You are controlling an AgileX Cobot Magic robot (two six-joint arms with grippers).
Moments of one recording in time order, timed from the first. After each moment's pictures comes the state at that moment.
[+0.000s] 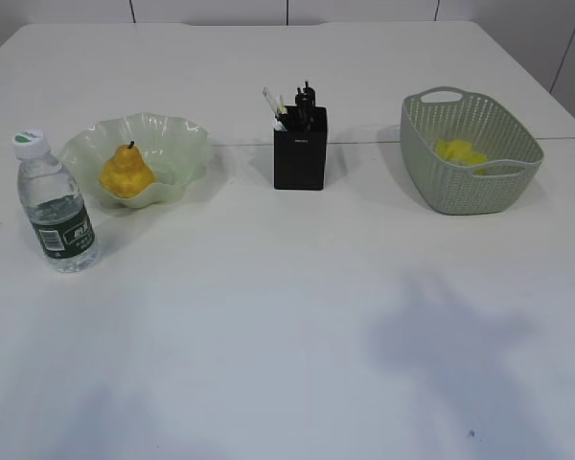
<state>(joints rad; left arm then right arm) 0.04 0.11 -0.70 -0.03 0.85 0.15 0.25 0.64 -0.83 -0.38 0.44 0.22</state>
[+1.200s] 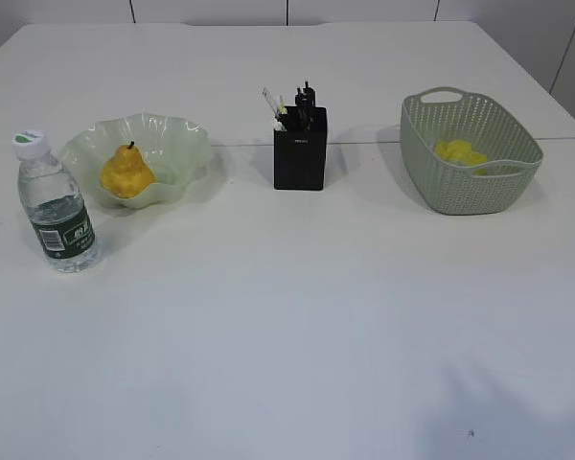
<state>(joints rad) 0.04 0.05 -0.70 -0.06 1.27 0.15 0.25 0.36 -0.73 -0.08 0.75 -0.02</state>
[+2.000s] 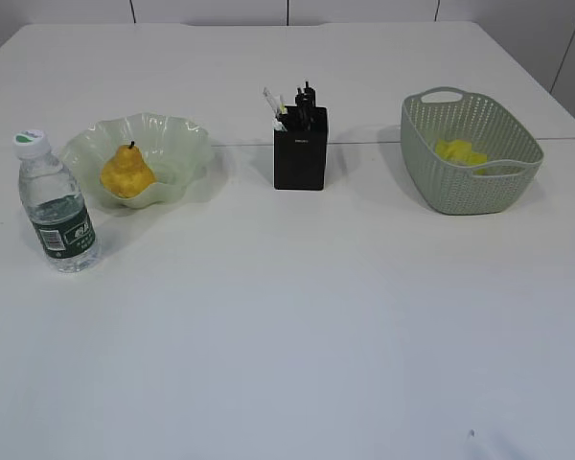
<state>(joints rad) 0.05 0.01 -0.57 -0.11 1.26 0.13 0.25 0.12 -0.66 0.08 0.95 -0.07</state>
